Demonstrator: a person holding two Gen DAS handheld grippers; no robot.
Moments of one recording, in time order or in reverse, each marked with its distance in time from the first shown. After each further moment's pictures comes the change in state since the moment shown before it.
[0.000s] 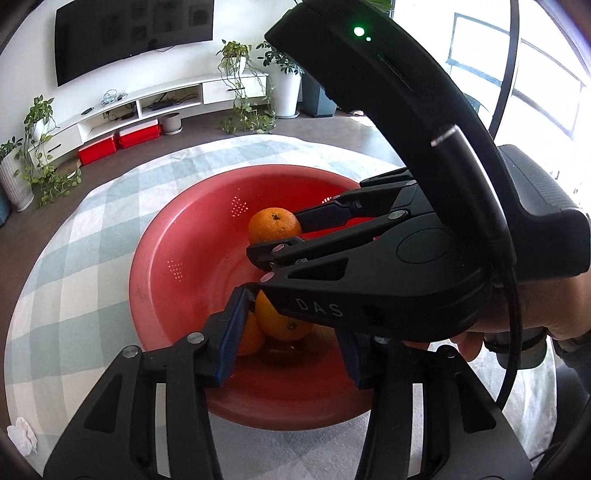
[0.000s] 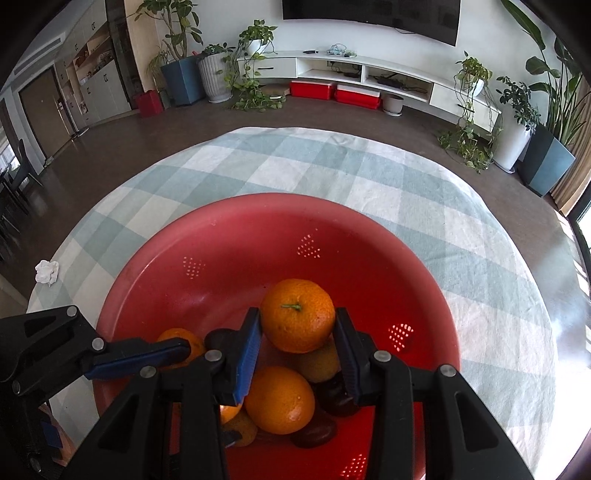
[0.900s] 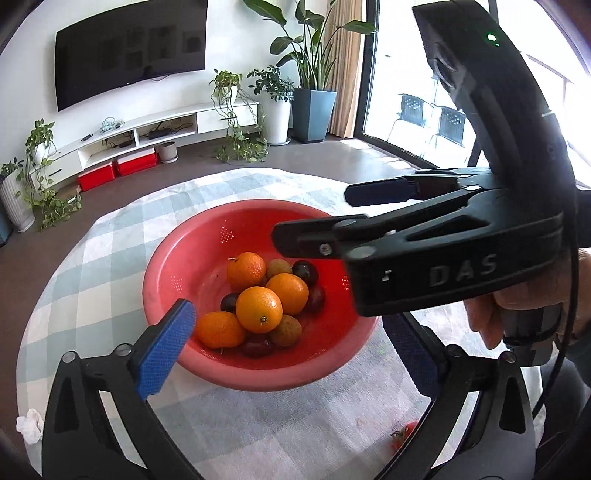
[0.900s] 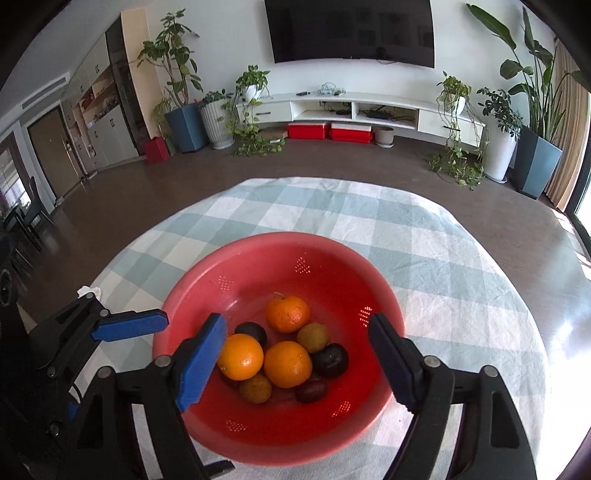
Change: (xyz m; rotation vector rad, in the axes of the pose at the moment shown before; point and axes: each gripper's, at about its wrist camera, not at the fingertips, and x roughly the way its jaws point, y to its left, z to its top) left arm -0.056 -0.028 -0.010 0.050 -0.114 -0.005; right arm -0.088 -0.012 -0.032 0.096 -0.223 0.044
